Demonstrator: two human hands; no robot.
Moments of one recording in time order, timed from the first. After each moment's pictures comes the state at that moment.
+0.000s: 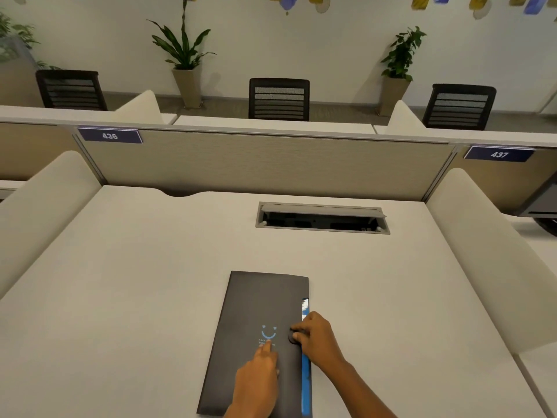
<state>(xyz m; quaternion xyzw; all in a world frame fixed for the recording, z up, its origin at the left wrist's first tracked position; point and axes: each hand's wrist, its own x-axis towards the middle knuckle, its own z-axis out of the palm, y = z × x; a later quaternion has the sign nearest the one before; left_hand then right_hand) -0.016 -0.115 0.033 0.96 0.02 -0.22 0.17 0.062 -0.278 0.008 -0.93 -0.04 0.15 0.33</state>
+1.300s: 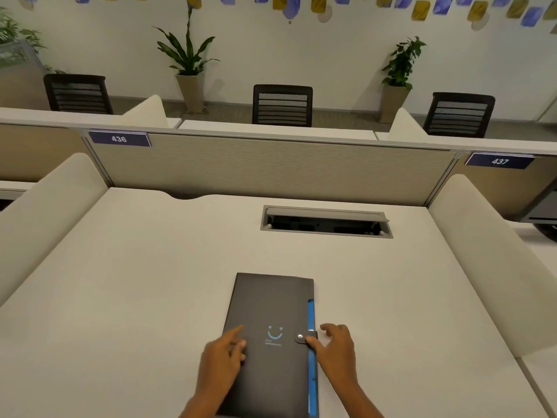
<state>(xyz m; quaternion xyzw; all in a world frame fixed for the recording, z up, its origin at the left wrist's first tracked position) -0.012 -0.020 0.015 0.88 0.18 0.00 0.45 0.031 -0.283 0.007 -0.89 0.16 0.04 0.43</state>
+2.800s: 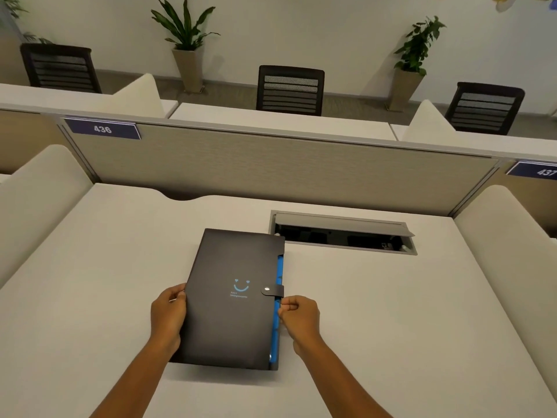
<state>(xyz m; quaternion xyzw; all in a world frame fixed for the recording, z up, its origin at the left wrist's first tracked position) 0.157 0.114 0.026 0.71 0.39 0.05 0.59 0.179 -0.162 0.027 -0.79 0.23 0.12 0.55</state>
